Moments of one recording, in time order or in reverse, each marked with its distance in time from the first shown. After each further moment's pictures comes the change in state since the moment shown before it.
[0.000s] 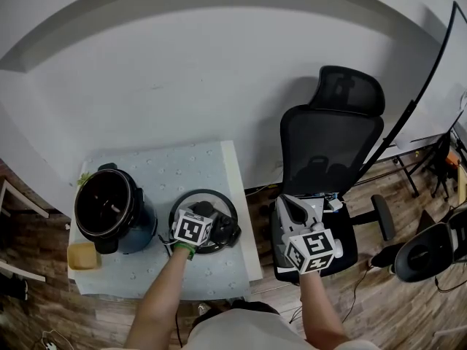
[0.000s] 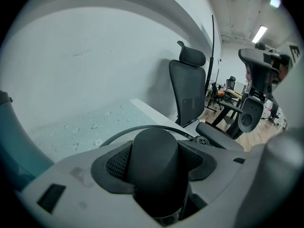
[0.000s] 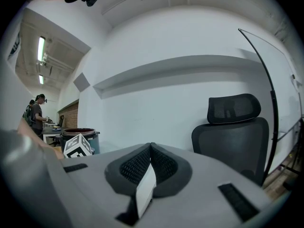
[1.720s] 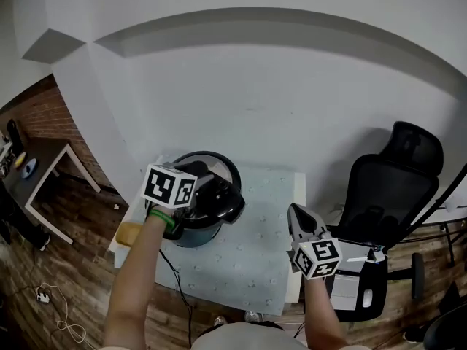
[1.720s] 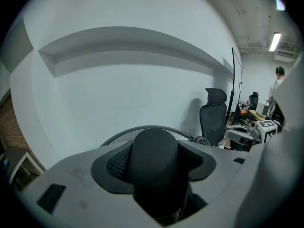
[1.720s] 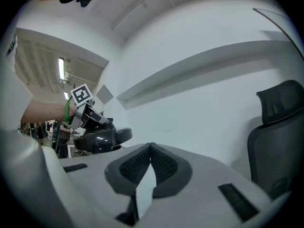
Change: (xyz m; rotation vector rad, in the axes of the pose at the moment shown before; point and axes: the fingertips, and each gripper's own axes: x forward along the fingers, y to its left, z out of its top) left arm -0.288 0.153 0.114 -0.130 -0.197 0.275; right arm 0.079 0.132 0.045 0.016 -0.110 0.312
